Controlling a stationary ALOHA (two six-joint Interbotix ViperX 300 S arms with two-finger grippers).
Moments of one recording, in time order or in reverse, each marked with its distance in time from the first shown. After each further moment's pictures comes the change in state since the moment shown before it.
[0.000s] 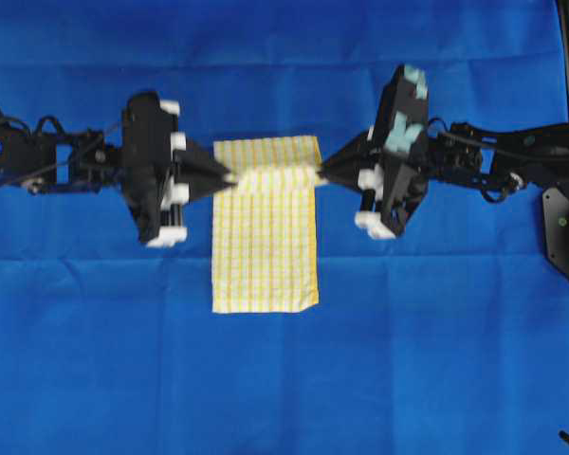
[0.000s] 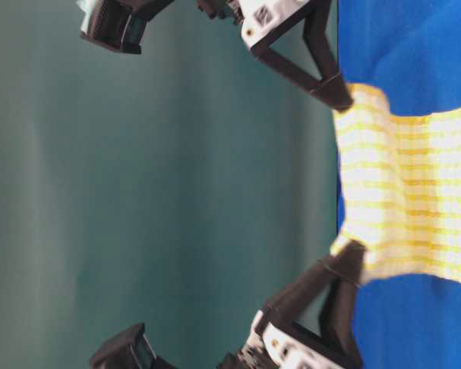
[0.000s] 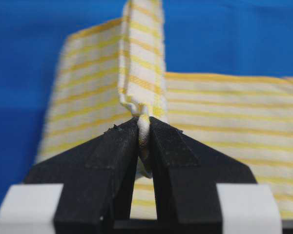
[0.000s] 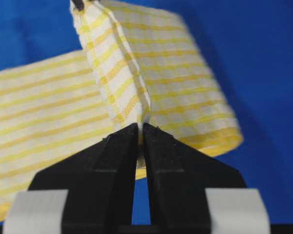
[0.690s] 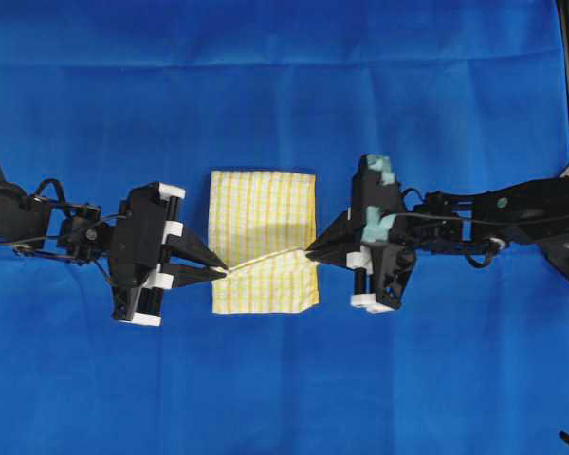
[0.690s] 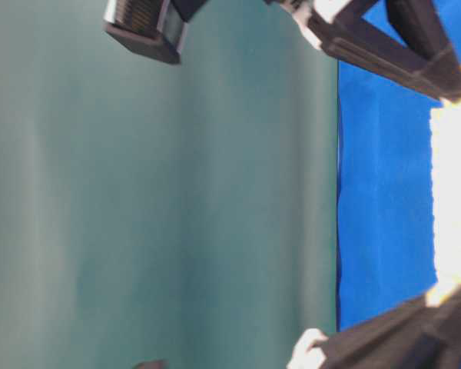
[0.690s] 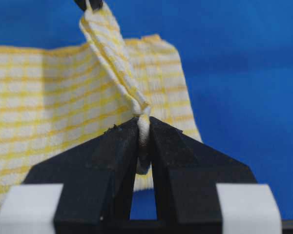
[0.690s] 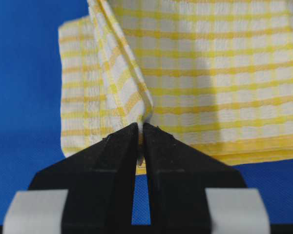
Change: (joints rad) left arm -0.219 0.052 0.008 -0.002 -0.009 -0.014; right arm 0.210 0.137 -0.052 0.055 -0.003 0.000
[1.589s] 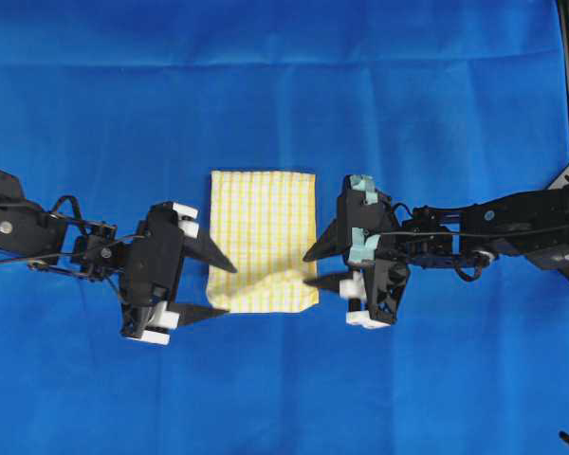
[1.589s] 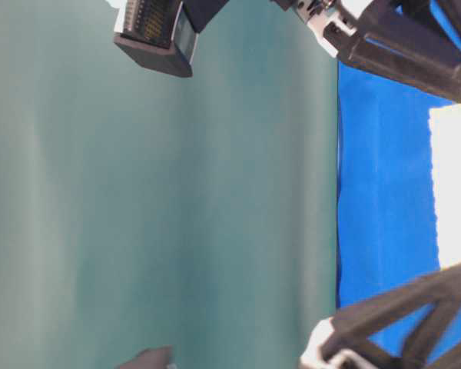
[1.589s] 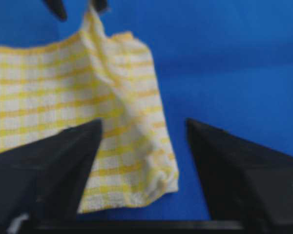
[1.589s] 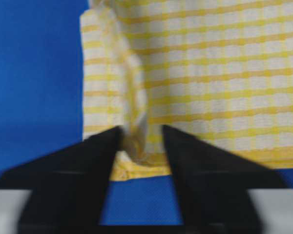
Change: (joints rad) left arm -0.044 0.015 -0.046 0.000 0.037 -0.032; right arm 0.038 0.015 -0.035 0.000 0.043 -0.005
